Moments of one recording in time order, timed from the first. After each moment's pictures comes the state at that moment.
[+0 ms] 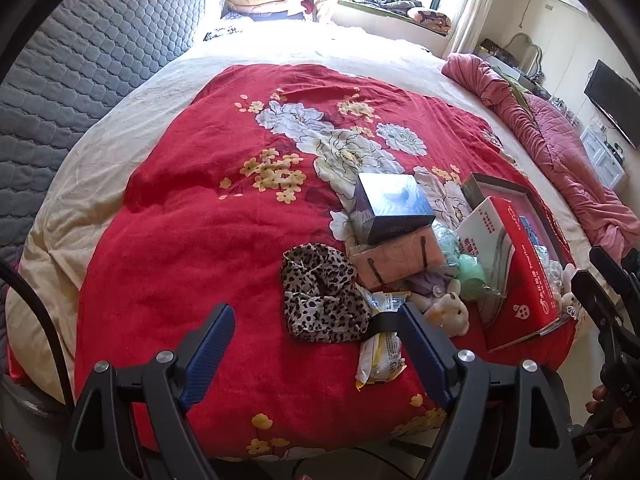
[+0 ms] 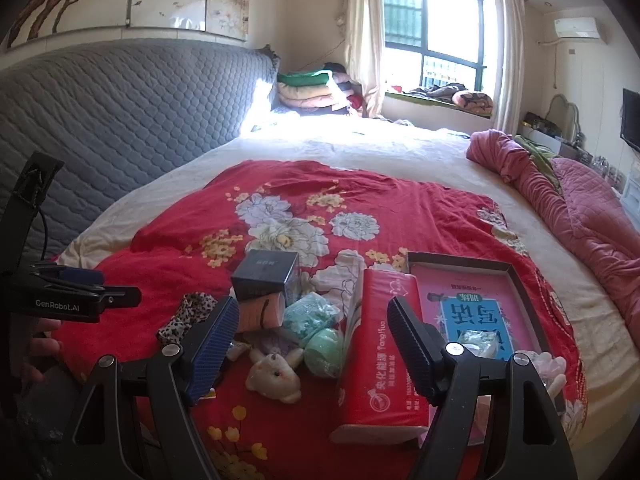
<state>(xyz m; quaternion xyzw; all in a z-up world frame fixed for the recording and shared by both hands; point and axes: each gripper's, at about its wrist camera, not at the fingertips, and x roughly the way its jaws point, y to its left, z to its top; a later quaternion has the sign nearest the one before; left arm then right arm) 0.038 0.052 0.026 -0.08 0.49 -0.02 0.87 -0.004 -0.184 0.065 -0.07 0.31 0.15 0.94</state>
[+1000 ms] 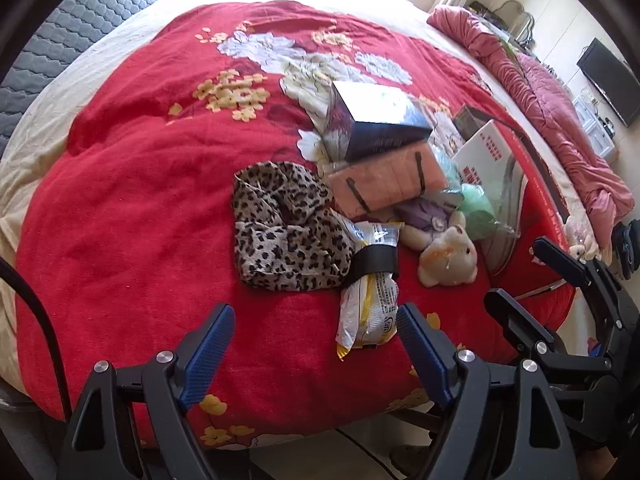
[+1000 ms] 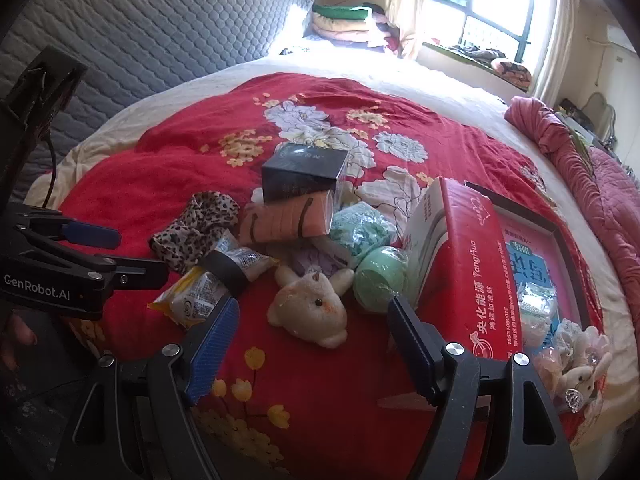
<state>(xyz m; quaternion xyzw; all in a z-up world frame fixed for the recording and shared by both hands) 0.044 0.024 -0.043 -0.08 0.56 -0.07 0.82 0.010 -0.142 -0.023 -0.14 0.41 0.17 0.88</state>
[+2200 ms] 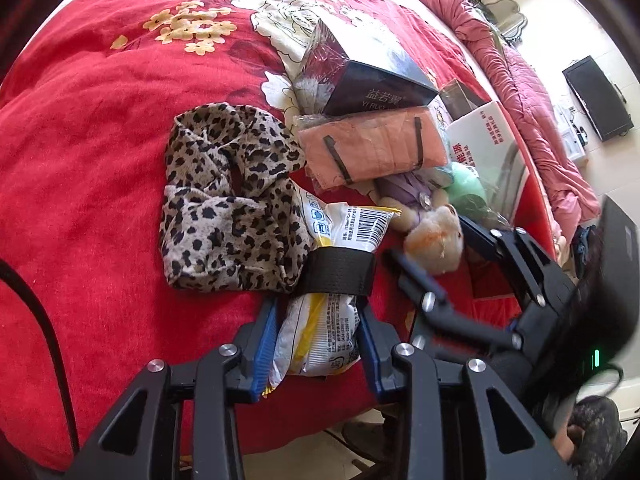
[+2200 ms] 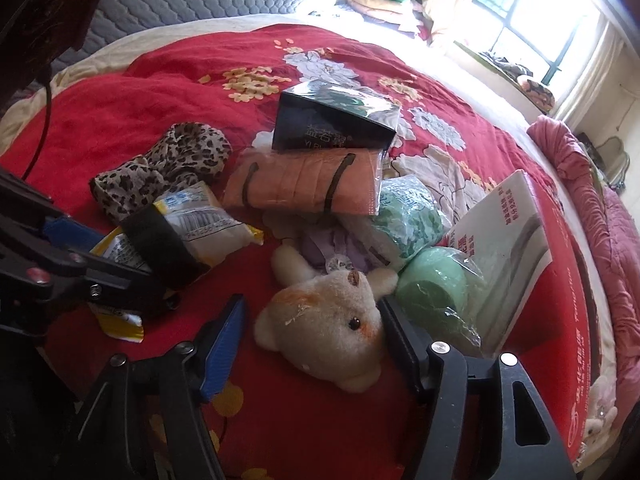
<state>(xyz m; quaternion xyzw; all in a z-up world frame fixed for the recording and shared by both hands) 0.071 0.022 -0.090 -0.16 0.61 -0.15 0.76 0.059 -0.112 -0.095 -0.22 0.44 0.17 0.86</state>
